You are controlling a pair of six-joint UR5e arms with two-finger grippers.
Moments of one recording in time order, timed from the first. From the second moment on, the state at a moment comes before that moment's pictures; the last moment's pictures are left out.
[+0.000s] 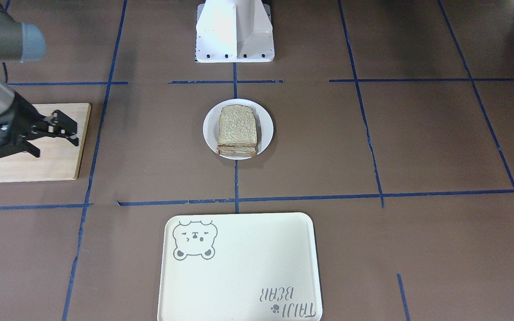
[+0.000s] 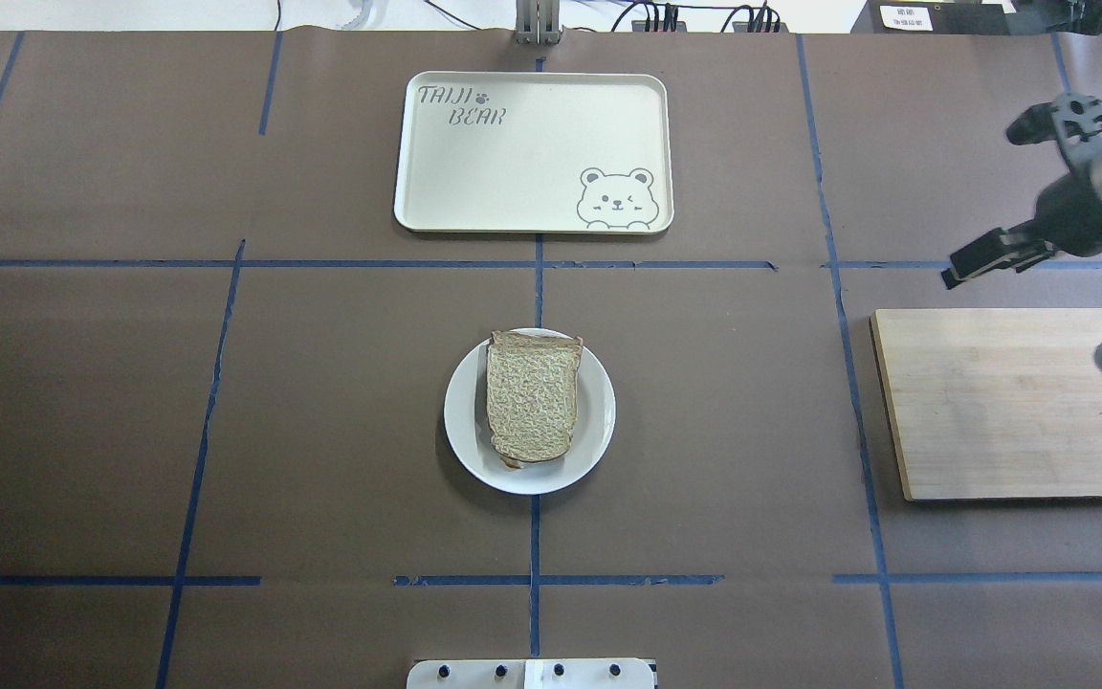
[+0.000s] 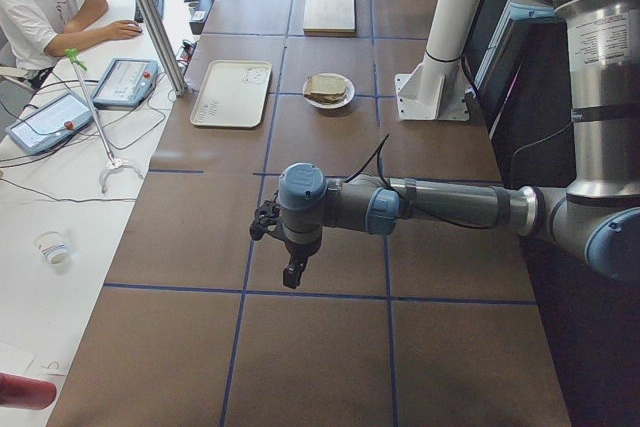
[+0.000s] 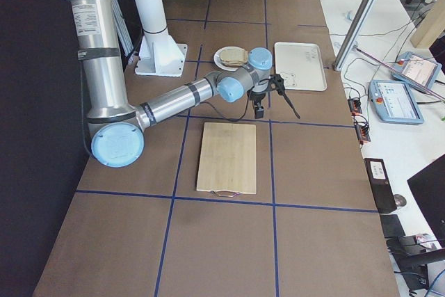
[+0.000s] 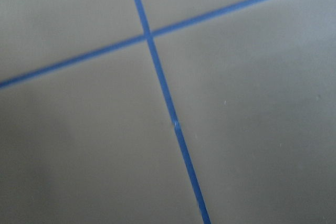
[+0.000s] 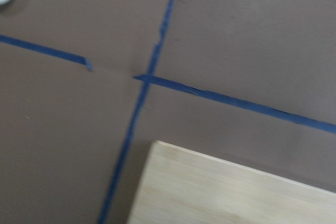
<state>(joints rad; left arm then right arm) -1.52 -1.41 -1.80 -1.65 -2.33 0.20 1.12 -1.53 1.85 -1.36 2.31 0.39</state>
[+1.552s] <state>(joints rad) -1.38 -1.59 -1.67 -2.05 -2.73 -0.33 1.54 -1.78 1.85 -1.69 2.34 -0.28</state>
